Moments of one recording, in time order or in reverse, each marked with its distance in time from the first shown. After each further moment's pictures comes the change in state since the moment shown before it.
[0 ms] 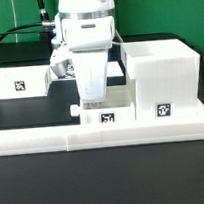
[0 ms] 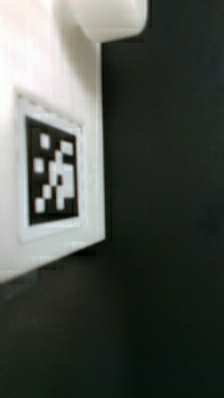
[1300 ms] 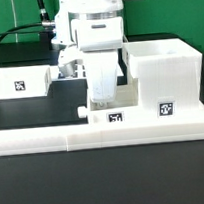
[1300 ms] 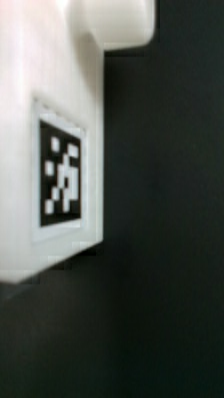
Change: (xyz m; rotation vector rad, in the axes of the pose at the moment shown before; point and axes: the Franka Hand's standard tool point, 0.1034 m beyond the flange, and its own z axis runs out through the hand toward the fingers) arm 0.016 0.001 0.002 -0.017 -0.017 -0.020
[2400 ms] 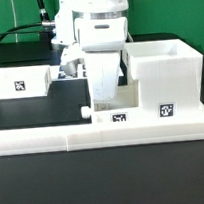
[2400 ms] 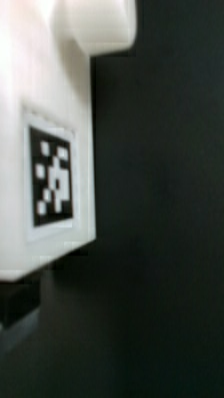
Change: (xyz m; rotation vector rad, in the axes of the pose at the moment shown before) arm 0.002 0.005 -0.007 0.030 -0.019 0.035
